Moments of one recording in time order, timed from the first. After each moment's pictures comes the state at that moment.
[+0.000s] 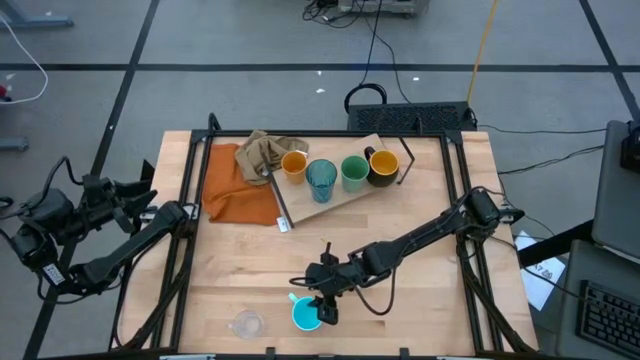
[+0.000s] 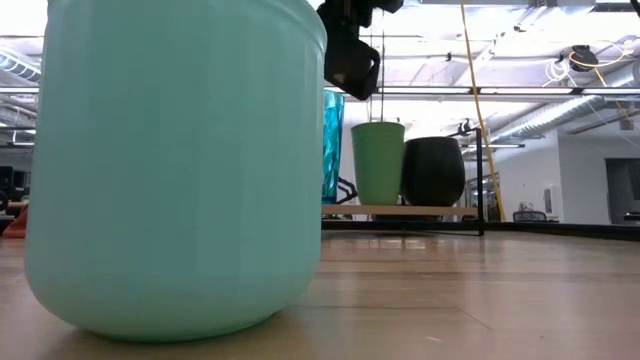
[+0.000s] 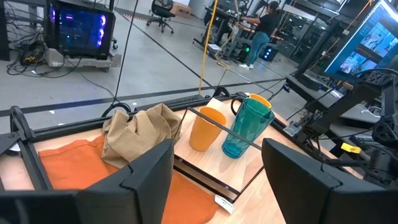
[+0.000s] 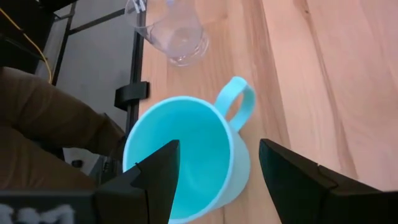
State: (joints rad) left arm 0.78 0.02 1.18 -1.34 0.13 -0.39; right arm 0.41 1.98 1.49 -0.27 -0.01 0.60
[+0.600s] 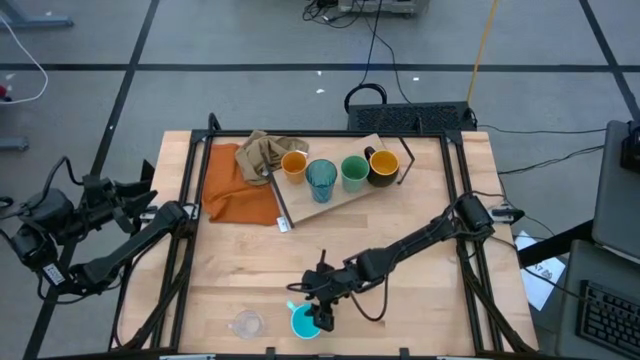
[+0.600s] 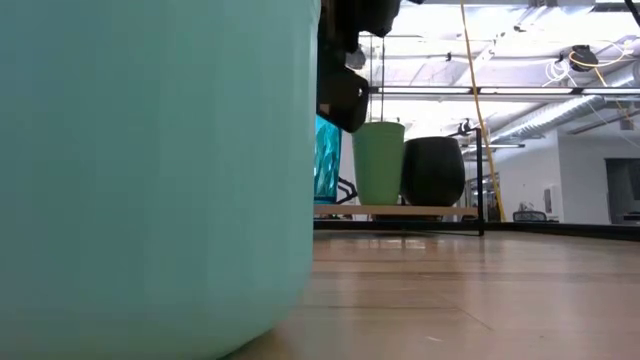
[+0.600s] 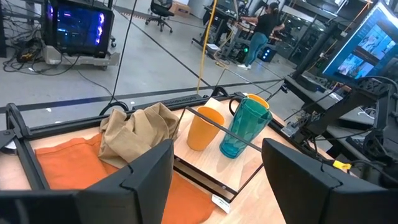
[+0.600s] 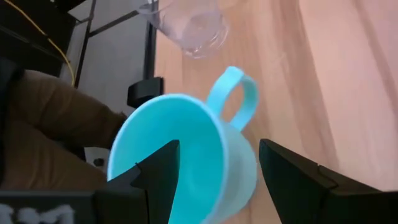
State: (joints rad) left arm 0.78 0.02 1.18 -1.34 0.14 -0.40; right arm 0.42 2.06 1.49 -0.16 -0.07 0.66
